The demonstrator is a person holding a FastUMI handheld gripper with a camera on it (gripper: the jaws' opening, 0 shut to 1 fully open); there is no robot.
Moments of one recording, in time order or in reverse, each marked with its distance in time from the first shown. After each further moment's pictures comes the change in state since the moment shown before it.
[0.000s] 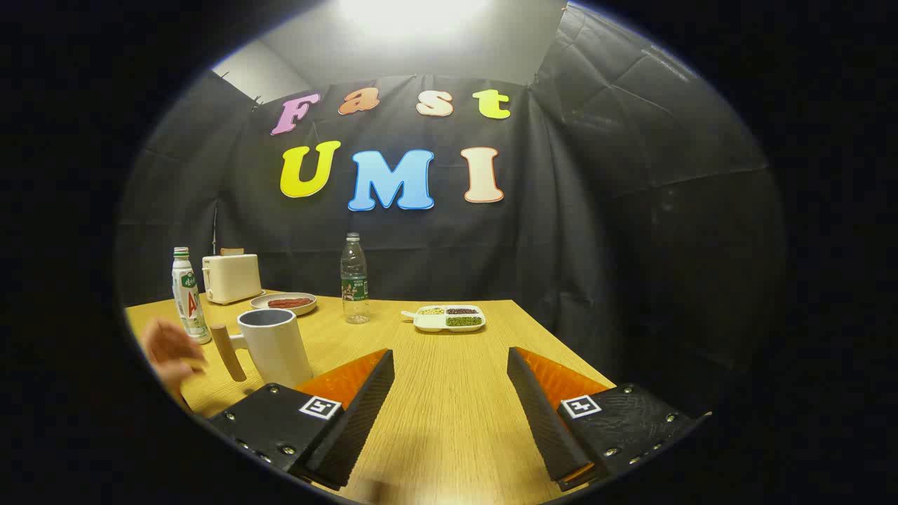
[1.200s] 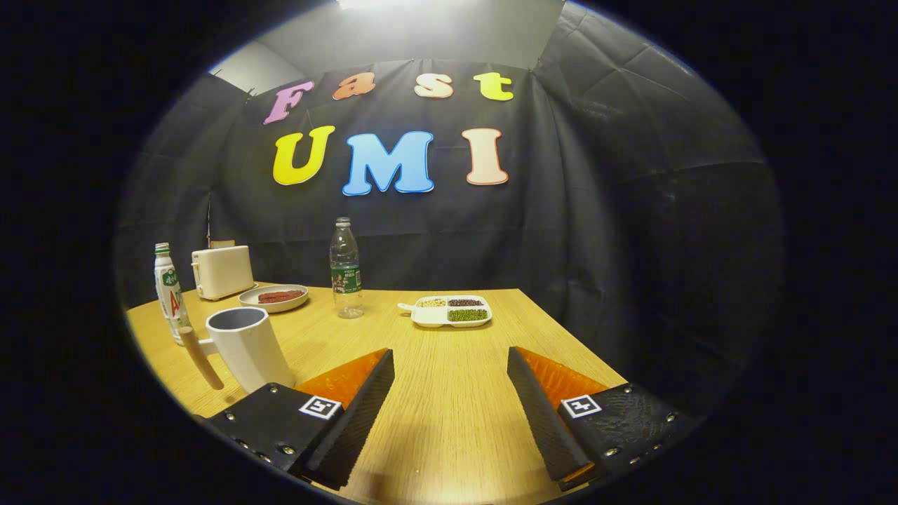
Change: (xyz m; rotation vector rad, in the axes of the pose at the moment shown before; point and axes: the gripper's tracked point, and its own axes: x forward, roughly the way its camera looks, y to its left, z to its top) arm 0.066 0.006 -0.006 0.003 0.061 0.018
